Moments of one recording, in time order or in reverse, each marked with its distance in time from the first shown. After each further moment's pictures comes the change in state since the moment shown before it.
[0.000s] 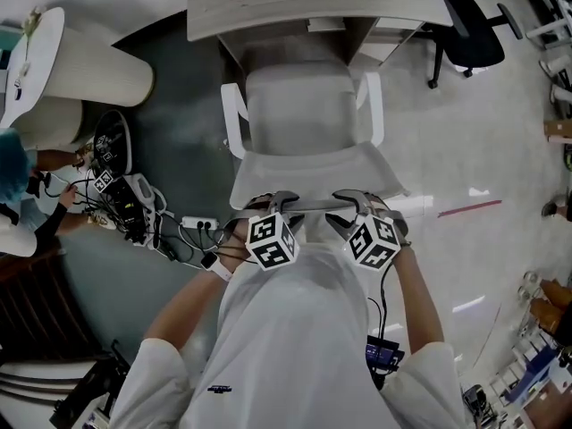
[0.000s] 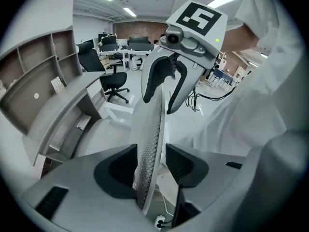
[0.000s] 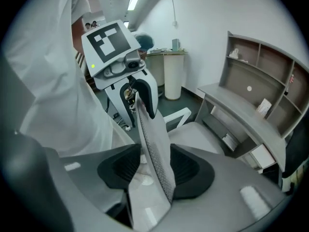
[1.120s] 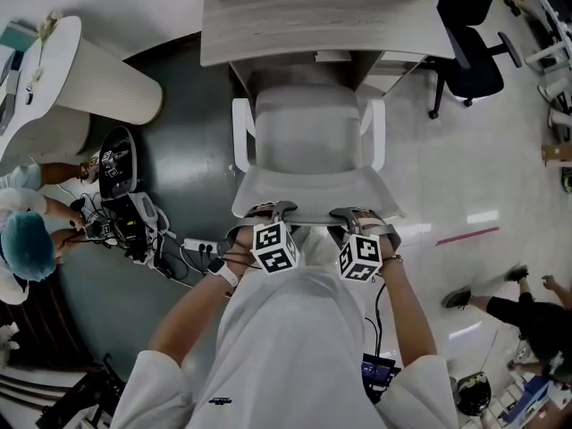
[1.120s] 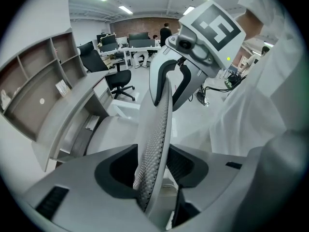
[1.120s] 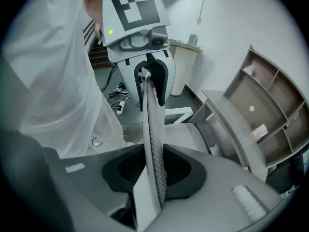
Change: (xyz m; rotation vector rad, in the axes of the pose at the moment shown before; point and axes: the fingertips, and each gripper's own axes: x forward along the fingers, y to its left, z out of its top) left arm 0.013 0.052 -0.015 0.050 0.043 0.089; right arm 0.044 -0.030 -0.010 -0.251 0.113 -0.112
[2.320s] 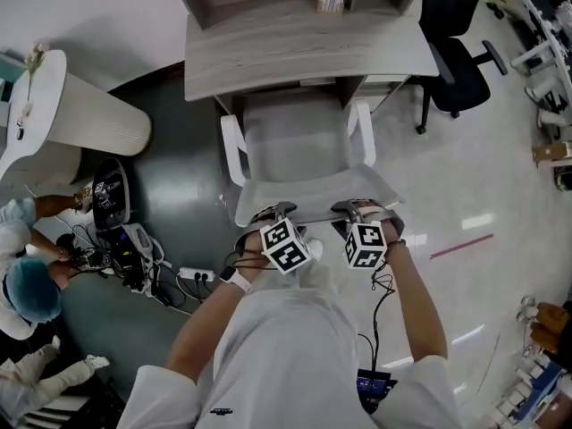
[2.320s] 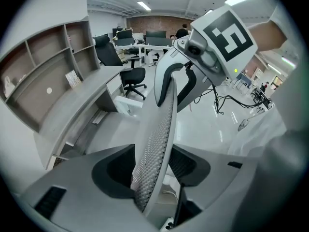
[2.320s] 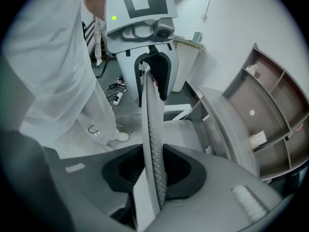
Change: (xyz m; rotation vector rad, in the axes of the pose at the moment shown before) left arm 0.021 0.079 0.054 -0.167 0.022 0.039; right arm 0.006 -0.101 -0.031 -0.108 0.036 0.028
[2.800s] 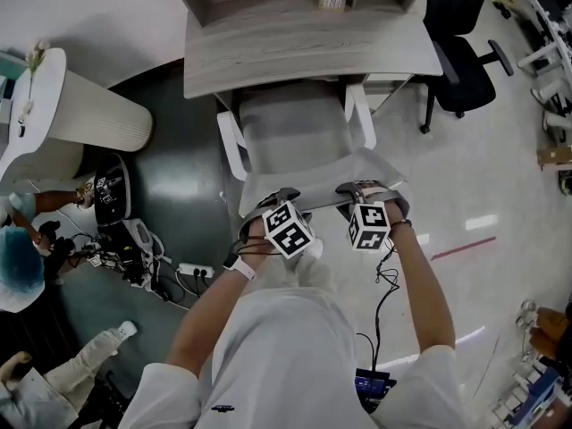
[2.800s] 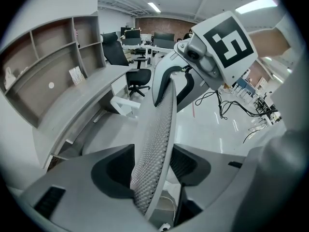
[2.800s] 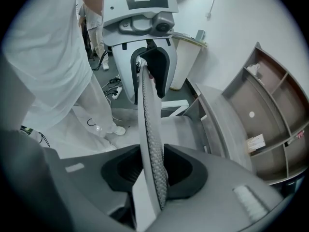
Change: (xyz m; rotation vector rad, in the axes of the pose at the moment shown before) left arm 0.016 0.027 0.035 -0.081 -0.015 0.001; right arm 0.003 -0.048 -0.027 -0.057 0.033 0.008
